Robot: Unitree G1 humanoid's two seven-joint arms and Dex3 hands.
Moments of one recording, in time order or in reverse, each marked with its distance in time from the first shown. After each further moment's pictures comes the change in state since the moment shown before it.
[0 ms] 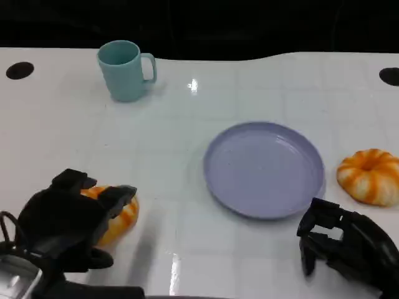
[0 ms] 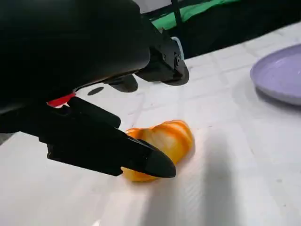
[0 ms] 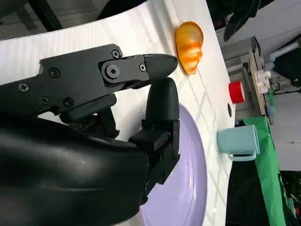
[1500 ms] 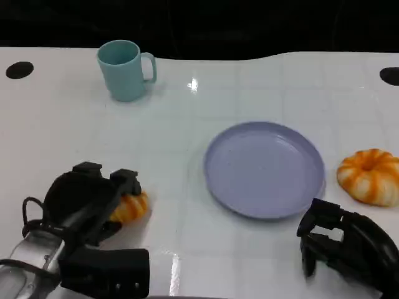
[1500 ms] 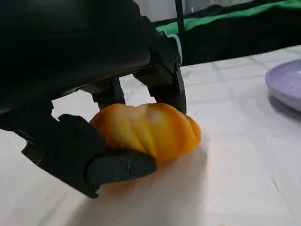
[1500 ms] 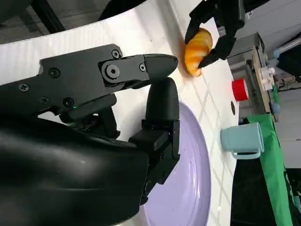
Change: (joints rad) left arm -0.372 0.010 -0.269 0.749 -0.187 -0.118 0.568; right arm 0.028 -0.006 0.014 -0.071 0.000 0.057 -0.031
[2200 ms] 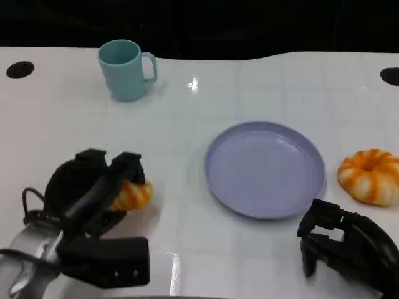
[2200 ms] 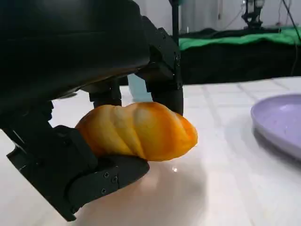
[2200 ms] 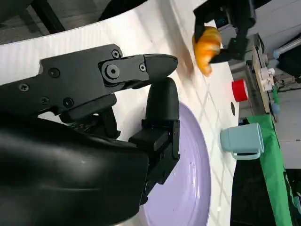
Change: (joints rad) left arm -0.062 -0.005 0.007 0.021 -0.073 -0.065 0.044; right arm -0.001 0.000 0.001 0.005 0.001 -0.006 -0.002
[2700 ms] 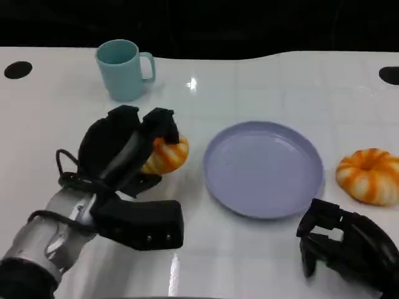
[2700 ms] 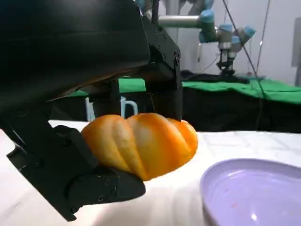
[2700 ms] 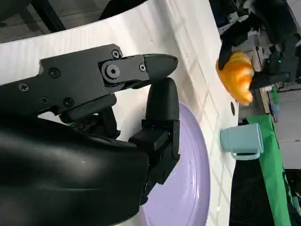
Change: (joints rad) left arm -0.167 -0.106 -0.028 0.079 -0.004 -0.026 0.071; right arm -0.002 0.000 0.003 0.007 -0.001 -0.018 0.005
